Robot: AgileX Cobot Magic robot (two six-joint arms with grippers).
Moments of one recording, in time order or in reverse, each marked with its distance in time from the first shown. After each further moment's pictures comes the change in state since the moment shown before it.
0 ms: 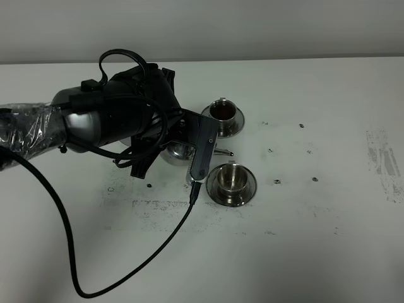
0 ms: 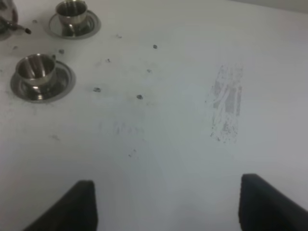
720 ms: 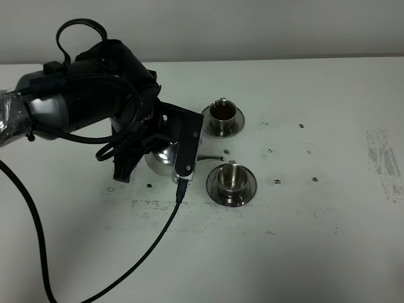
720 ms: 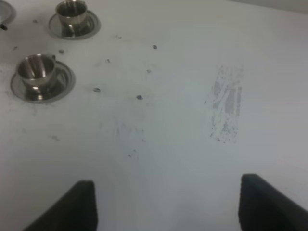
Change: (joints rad) left arm 0.056 -0.060 0.000 -0.202 0.088 0.161; right arm 0.000 0.000 0.000 0.000 0.000 0.000
